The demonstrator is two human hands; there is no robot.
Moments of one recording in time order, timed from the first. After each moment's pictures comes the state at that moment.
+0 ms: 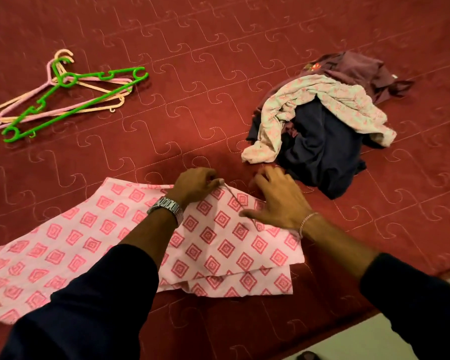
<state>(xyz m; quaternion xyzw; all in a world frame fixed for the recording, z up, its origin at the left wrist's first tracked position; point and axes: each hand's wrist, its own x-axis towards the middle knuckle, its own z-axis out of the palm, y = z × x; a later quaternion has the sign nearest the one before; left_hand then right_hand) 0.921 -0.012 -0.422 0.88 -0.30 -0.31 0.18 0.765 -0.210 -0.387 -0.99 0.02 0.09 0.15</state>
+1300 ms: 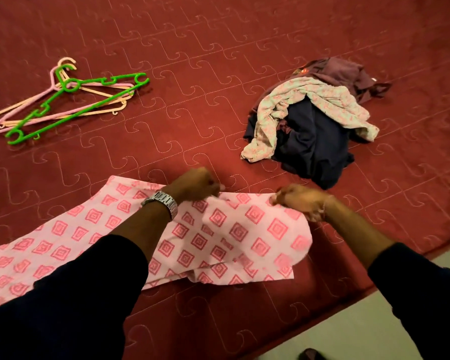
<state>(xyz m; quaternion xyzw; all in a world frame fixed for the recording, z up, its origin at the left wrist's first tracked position) 0.914 0.002 -0.404 0.83 -0.34 -0.39 0.20 0.741 -0.229 -0.367 -0.71 0.33 0.34 0.52</state>
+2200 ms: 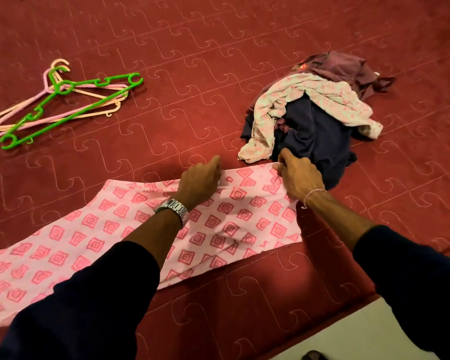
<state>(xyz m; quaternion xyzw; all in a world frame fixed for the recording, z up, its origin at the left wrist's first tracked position) 0.897 -0.024 -0.420 0.90 -0.38 -0.12 0.21 0.772 -0.249 -0.388 -0.94 0.28 0.06 0.19</state>
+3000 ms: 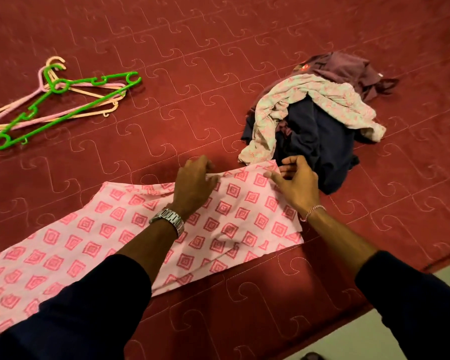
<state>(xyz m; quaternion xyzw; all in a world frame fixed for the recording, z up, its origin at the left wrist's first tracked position) 0.894 -0.019 -0.422 0.91 -0.28 -0.08 0.28 0.764 -0.234 -0.408 -0.81 0.35 -0.11 0.45</state>
